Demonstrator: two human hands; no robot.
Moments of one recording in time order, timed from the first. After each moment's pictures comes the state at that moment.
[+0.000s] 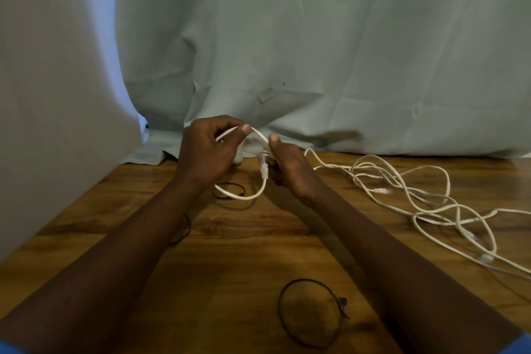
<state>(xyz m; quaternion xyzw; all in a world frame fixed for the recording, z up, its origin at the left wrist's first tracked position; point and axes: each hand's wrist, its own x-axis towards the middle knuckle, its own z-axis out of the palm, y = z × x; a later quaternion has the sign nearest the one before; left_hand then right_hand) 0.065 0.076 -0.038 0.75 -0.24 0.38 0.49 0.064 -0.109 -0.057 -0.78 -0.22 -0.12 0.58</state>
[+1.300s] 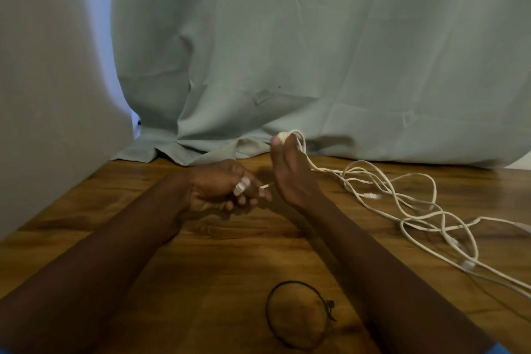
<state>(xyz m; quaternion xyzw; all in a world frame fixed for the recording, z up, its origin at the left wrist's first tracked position) 0.041 0.061 -0.040 0.78 -0.18 -0.23 0.55 0.054 -0.114 -0.060 -0.83 -0.19 -0.32 0.41</state>
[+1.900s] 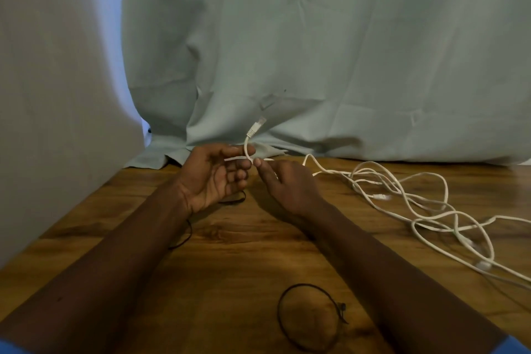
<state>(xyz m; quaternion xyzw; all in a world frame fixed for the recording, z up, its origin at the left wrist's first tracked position) 0.047 0.080 -0.039 0.52 -0.13 -0.15 0.83 0.059 -0.106 -0.073 -0.90 -0.21 -0.29 0.27</state>
